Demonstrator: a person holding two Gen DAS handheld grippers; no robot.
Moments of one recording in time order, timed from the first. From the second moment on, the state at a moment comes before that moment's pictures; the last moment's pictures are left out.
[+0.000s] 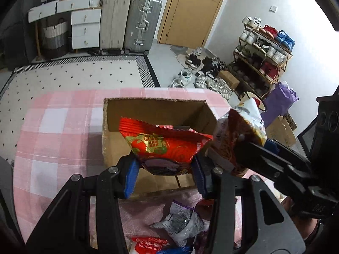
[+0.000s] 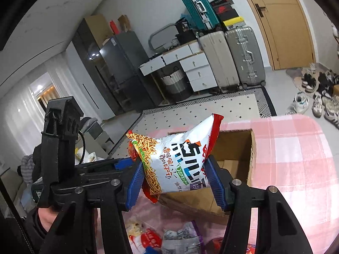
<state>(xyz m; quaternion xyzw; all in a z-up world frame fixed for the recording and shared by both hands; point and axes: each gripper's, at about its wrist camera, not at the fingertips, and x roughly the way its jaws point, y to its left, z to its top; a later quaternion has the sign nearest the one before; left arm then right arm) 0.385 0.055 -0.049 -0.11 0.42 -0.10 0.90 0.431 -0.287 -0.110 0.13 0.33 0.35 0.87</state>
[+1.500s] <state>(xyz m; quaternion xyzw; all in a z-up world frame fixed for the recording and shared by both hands) 0.310 0.084 -0.049 -0.14 0.39 -0.03 0.91 0.343 -0.346 -0.095 0.12 0.27 0.30 0.91</state>
